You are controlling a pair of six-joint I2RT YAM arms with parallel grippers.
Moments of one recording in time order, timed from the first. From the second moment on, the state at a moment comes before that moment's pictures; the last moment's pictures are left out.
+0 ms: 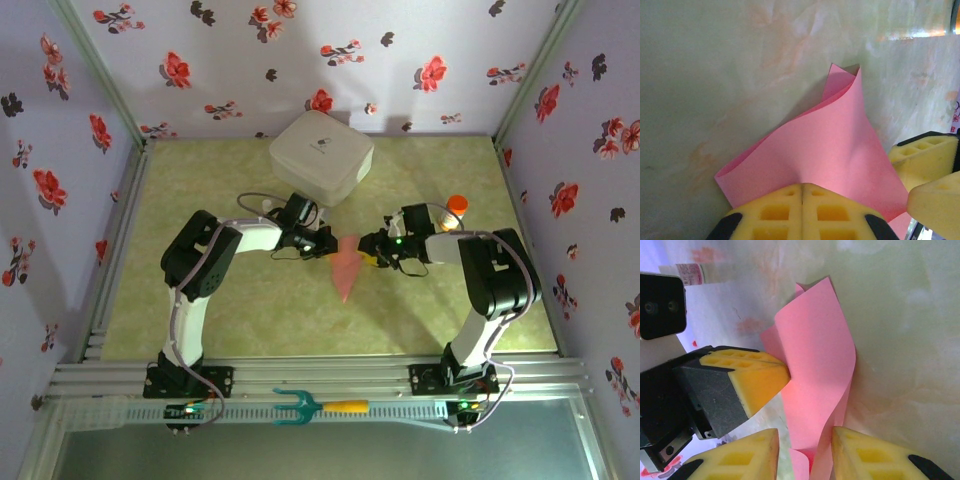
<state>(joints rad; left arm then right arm) -0.65 2.08 1.21 -0.06 0.57 -0.74 0.26 1.75 0.76 0.01 -0.81 0.78</state>
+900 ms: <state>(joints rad) -0.65 2.06 1.20 -0.07 0.56 -0.74 0.26 1.76 0.78 -0.05 -0.78 0.75</state>
